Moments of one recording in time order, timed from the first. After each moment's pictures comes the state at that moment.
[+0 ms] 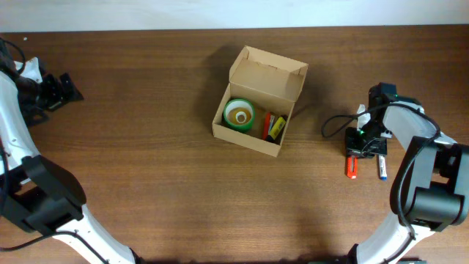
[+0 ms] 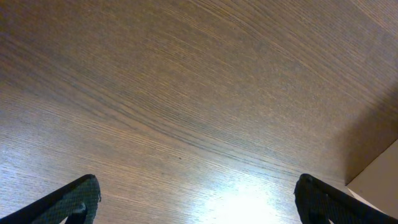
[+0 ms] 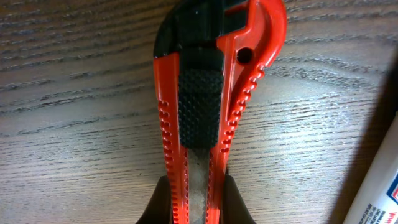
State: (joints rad) left arm 0.50 2.09 2.11 -1.41 0.21 0.02; right arm -0.22 1.95 1.24 -0.93 -0.04 -0.03
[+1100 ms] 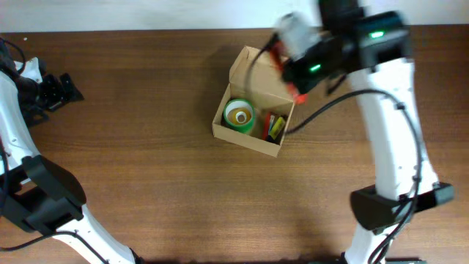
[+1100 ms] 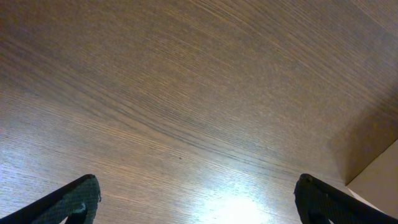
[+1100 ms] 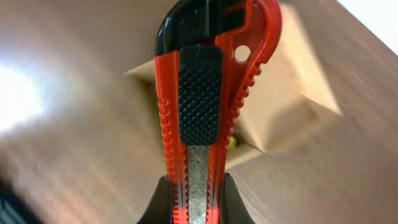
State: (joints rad) left arm 0.50 2.09 2.11 -1.41 0.21 0.02; right arm 0.36 1.97 2.42 -1.59 -0.21 -0.40
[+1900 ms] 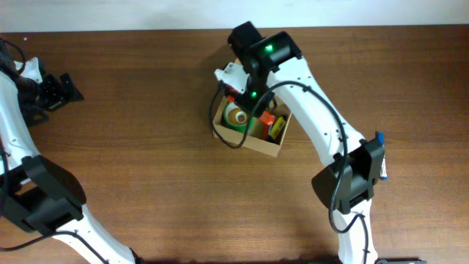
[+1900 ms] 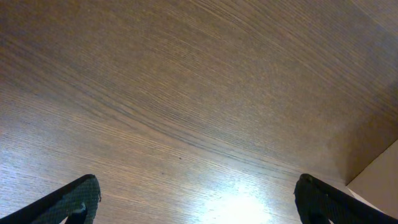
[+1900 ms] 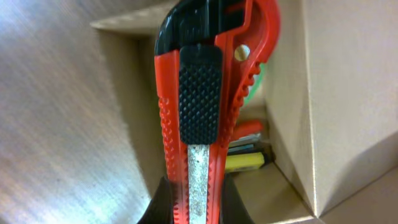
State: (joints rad) left arm 0.50 2.09 2.11 -1.41 0.21 0.02; right arm 0.49 2.21 2.27 -1.48 -0.05 -0.48
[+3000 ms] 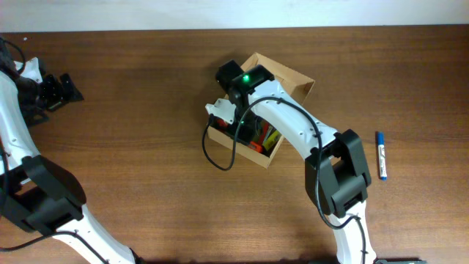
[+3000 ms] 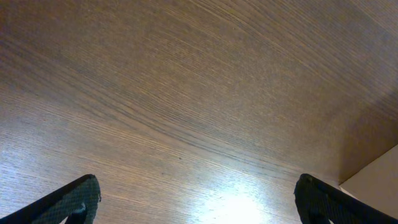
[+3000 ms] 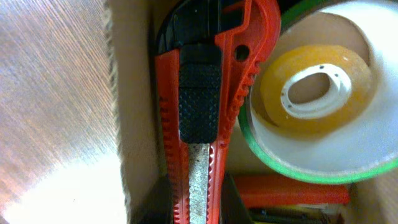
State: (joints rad) left arm 0.50 2.09 2.11 -1.41 0.21 0.02; right arm 0.58 2.22 1.92 -1.27 -0.15 -0.48
